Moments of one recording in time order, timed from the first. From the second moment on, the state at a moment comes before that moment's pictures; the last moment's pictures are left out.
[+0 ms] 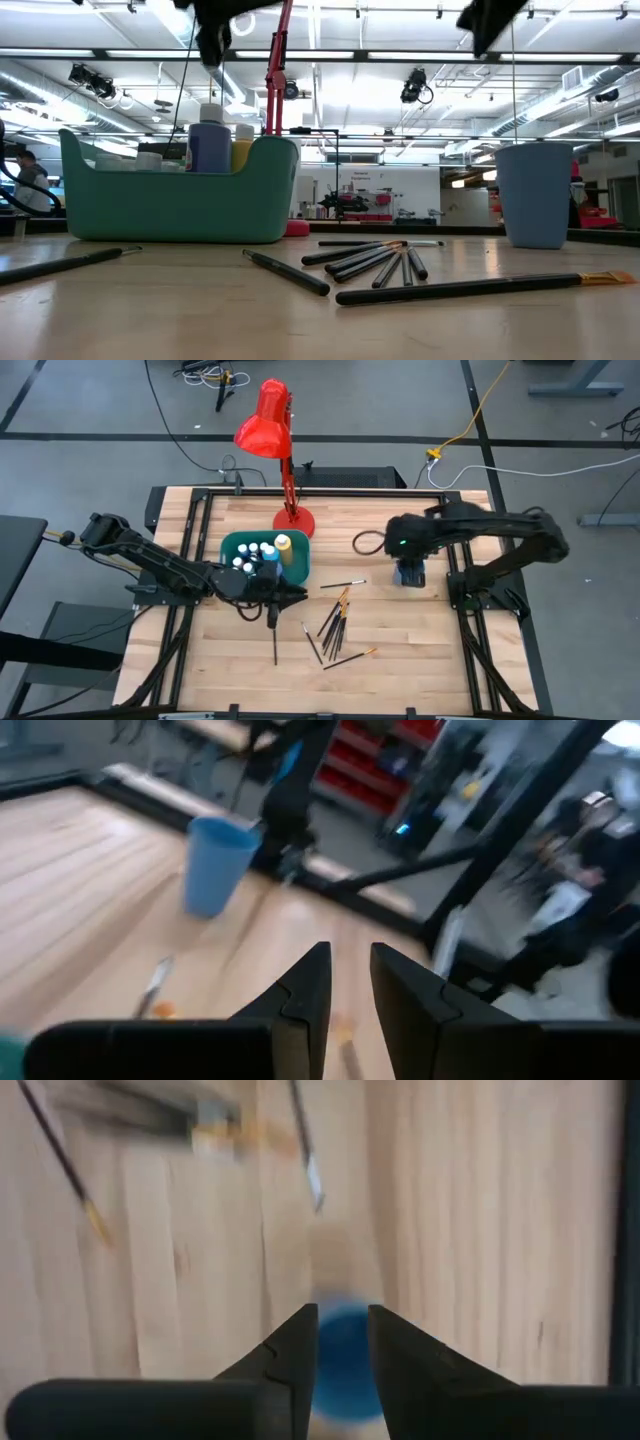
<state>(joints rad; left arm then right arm) -0.35 1.25 0.67 0.44 -0.37 -0.52 0.01 1.37 1.52 -1.41 0.08 0.04</state>
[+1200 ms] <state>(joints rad) -0.58 1.38 0.90 0.36 -0.80 -0.14 0.43 1.51 0.56 0.72 -0.22 0.05</state>
